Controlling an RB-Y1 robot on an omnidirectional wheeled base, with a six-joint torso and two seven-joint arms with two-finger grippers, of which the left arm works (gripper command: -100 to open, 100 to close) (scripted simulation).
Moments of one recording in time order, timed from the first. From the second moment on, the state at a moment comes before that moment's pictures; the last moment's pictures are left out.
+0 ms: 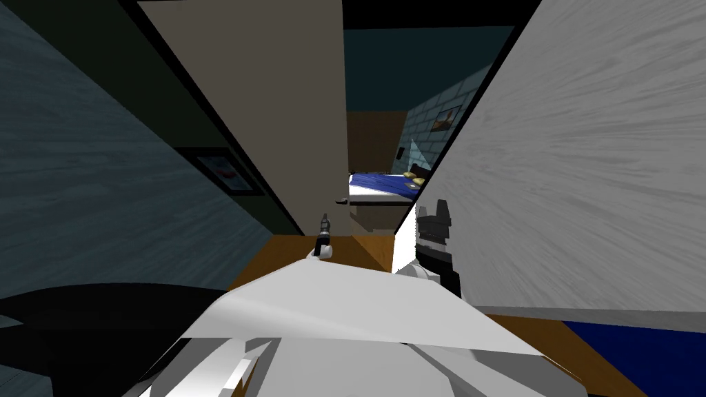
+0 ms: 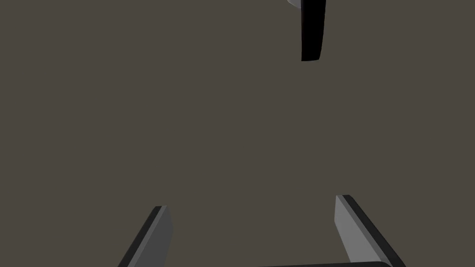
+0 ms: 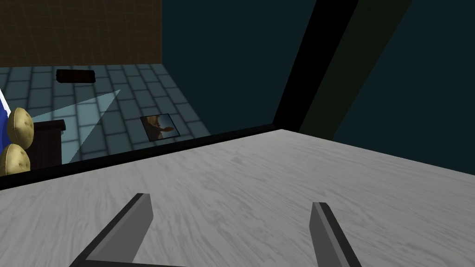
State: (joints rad) arm -0.12 0.03 0.07 -0.79 0.29 -0.82 -0.21
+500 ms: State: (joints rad) arm -0.16 0.01 0.07 -0.70 0.31 -0.82 -0.23
